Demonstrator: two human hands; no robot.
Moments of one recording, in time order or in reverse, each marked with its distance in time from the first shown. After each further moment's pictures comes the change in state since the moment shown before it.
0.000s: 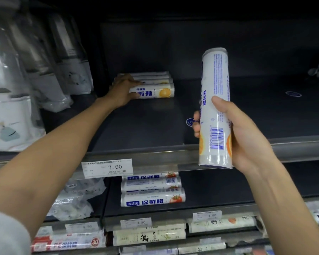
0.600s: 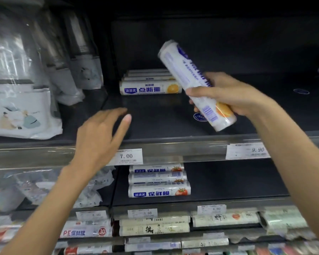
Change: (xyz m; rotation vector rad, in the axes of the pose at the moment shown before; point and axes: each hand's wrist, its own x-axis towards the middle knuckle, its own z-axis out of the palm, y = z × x) left_hand -0.194 0.088 -0.036 0.149 0.466 -0.065; right_hand 0.060 -0.036 0.009 -0.796 -0.186 -0.014
